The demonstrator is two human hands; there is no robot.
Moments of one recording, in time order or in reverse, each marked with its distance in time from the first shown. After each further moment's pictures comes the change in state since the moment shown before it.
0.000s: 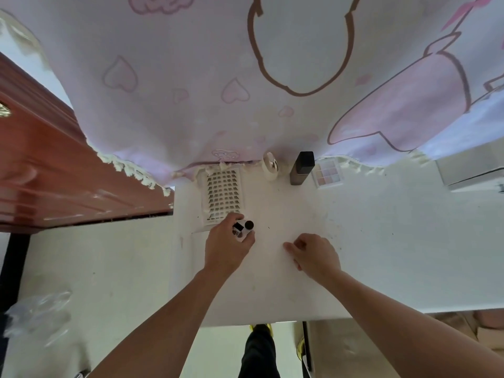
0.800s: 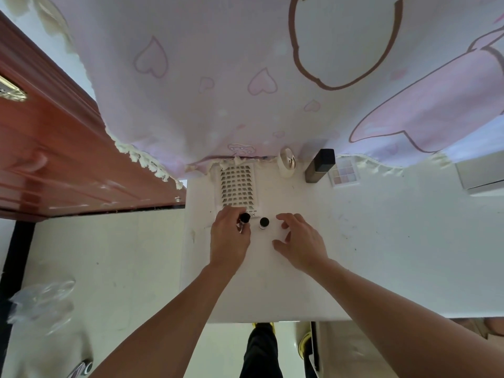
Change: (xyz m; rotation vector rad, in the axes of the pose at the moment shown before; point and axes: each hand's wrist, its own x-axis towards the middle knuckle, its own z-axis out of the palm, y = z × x) left_hand 0.009 -0.014 -0.012 0.029 0.151 0.125; right_hand 0.013 -0.043 0.026 -0.088 0.014 -0.315
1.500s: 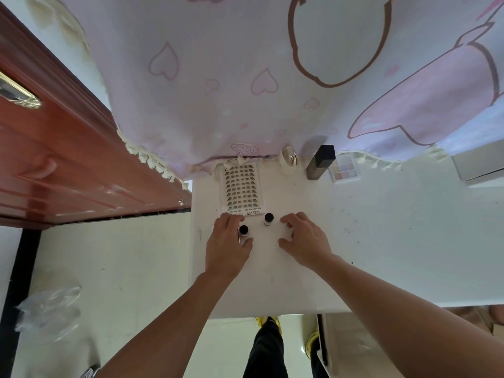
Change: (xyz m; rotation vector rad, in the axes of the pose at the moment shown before) left_hand -0.021 -0.025 -0.015 0.196 -0.113 0.073; right_hand -0.007 -0.002 0.003 -0.040 -0.010 0.021
